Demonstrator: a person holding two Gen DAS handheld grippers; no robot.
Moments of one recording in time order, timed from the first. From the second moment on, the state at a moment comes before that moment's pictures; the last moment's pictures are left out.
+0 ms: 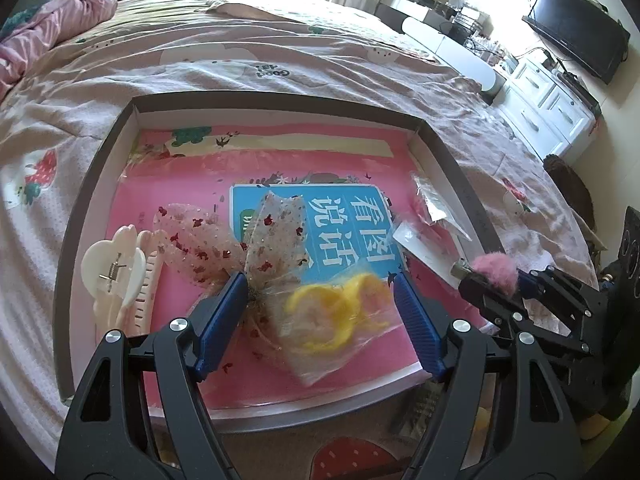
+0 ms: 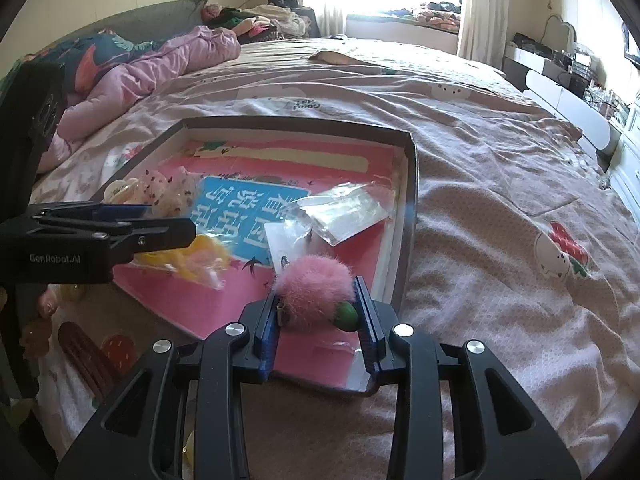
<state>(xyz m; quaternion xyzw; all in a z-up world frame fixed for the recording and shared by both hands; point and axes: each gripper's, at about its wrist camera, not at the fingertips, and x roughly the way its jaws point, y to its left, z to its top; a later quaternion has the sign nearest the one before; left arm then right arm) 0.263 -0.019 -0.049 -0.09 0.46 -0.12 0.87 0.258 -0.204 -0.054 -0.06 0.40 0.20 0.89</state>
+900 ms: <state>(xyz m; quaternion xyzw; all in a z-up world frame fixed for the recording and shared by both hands) 0.227 -0.005 -0.025 -0.12 0.44 -0.10 0.89 0.223 -0.228 -0.020 -0.04 0.38 0.19 0.91</state>
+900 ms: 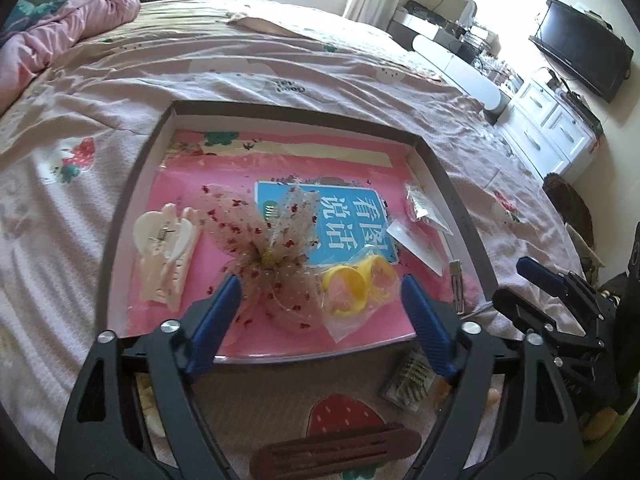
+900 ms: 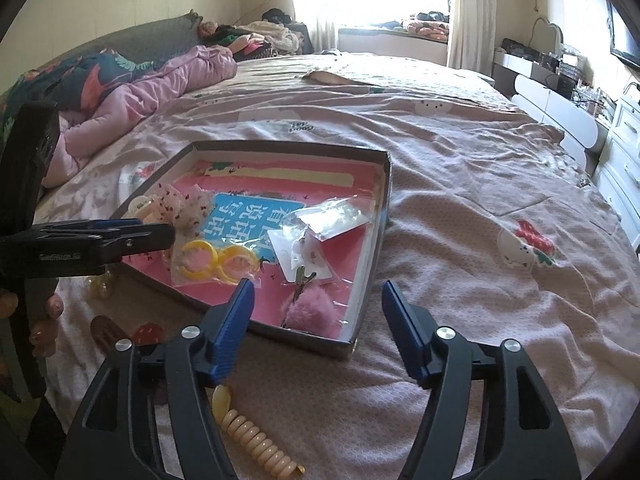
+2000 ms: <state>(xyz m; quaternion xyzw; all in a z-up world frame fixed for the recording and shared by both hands) 0.155 0.012 0.019 -0.11 0.39 -0.07 0.91 0.172 -0.233 0.026 -0.04 0.33 0.21 0.92</state>
